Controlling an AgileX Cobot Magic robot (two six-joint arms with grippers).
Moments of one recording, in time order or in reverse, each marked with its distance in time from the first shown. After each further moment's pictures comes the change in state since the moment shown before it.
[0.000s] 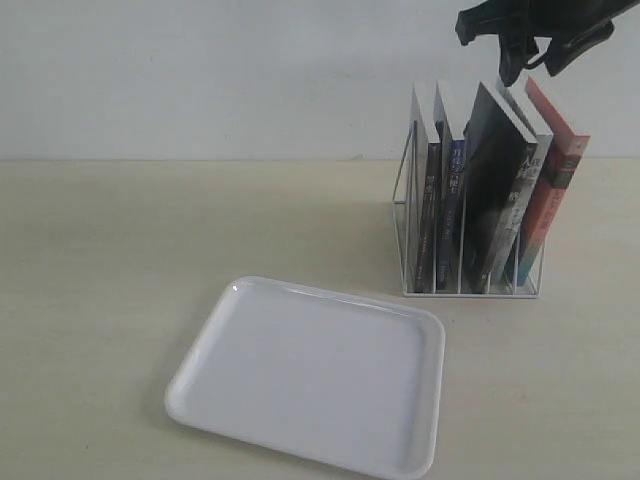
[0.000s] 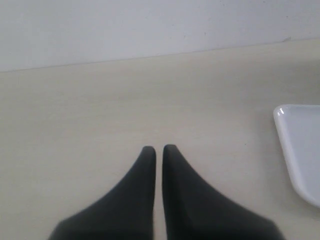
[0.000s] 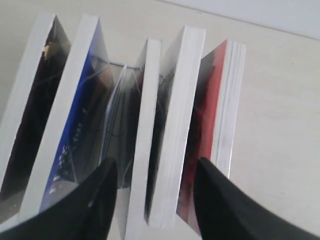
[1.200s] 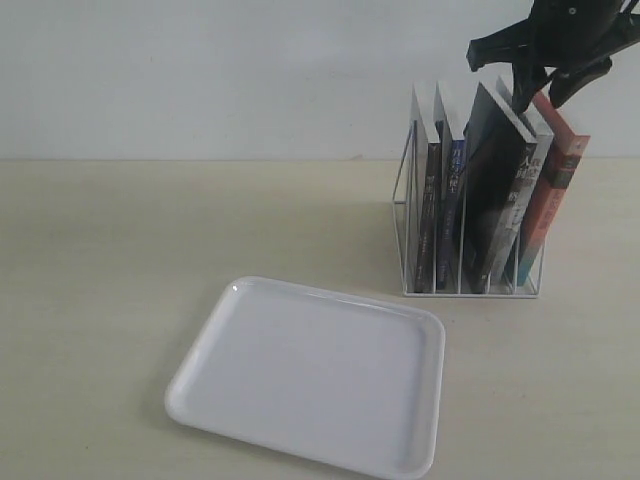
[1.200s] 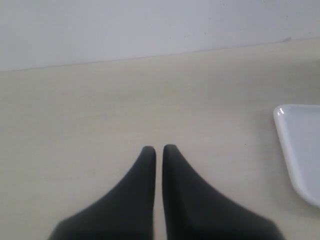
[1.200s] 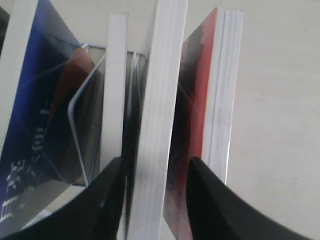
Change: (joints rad) left arm 0.000 0.000 0.000 0.000 0.000 0.000; right arm -0.058 0.068 0.000 0.038 0.002 0.020
